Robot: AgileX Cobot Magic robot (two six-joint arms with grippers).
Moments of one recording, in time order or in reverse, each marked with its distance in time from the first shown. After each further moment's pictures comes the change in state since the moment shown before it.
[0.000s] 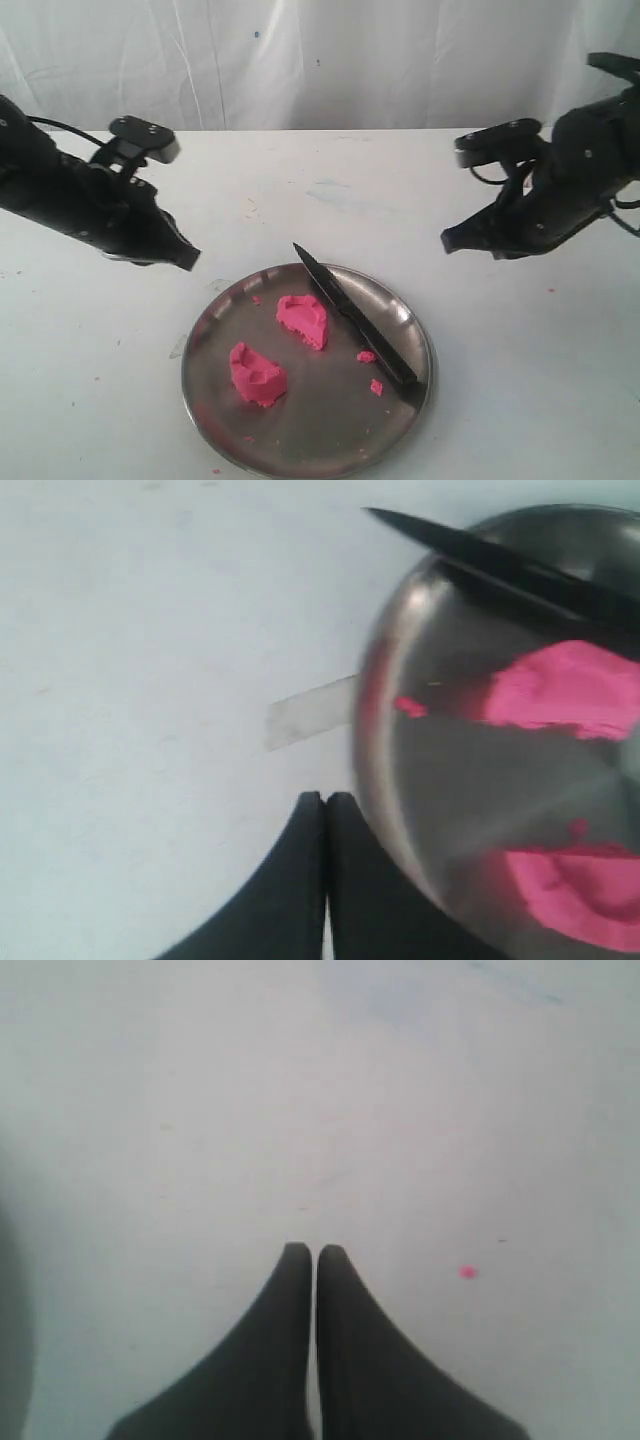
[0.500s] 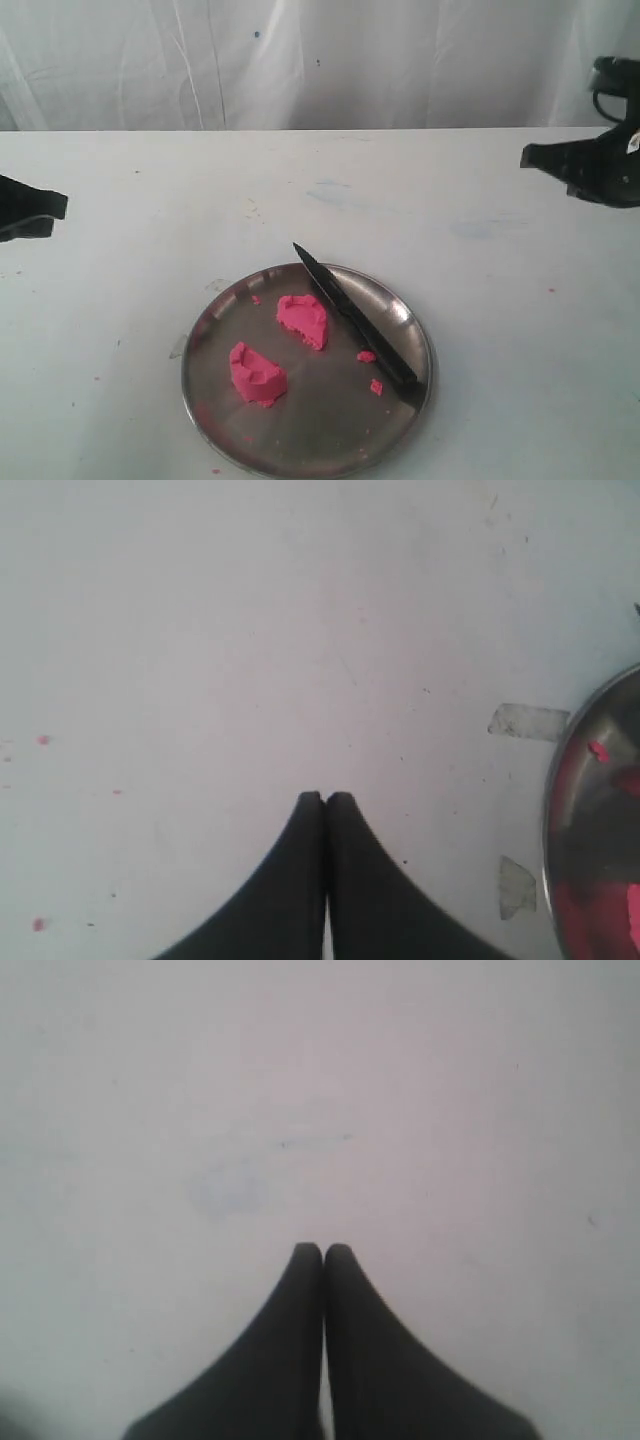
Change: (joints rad) left arm 0.307 -0.275 0.160 0.057 -0.010 -0.228; right arm -0.194 -0.175 0.078 0.000 -0.208 0.281
